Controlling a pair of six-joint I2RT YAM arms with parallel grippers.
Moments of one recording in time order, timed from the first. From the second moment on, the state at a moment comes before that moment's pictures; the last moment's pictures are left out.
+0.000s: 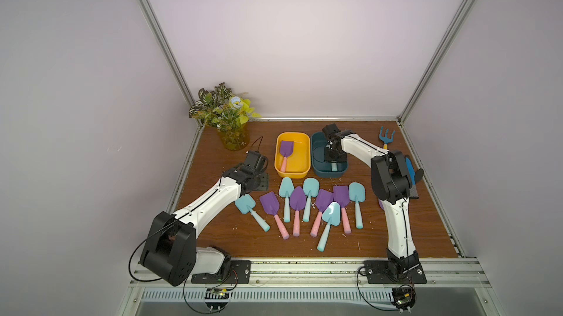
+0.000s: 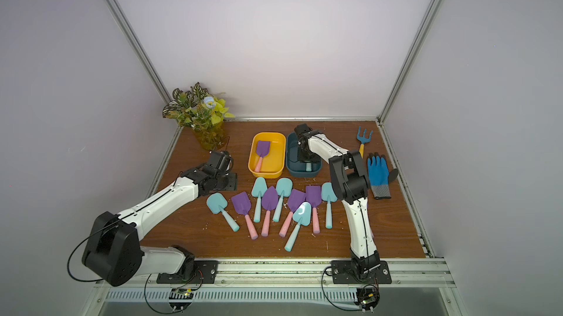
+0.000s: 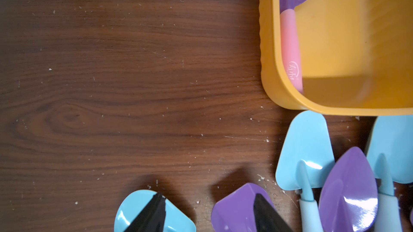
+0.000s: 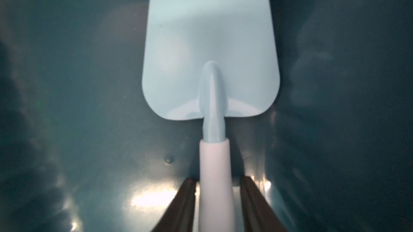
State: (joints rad) left arm -0.42 1.35 0.90 -0.58 -0.15 -0.35; right arm 0.43 2.24 1.79 -0.82 0.25 0.45
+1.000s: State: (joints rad) left arm -0.51 1.17 0.75 -0.68 -0.20 -0.59; right arm 0.53 1.41 1.18 -0.70 0.25 0.33
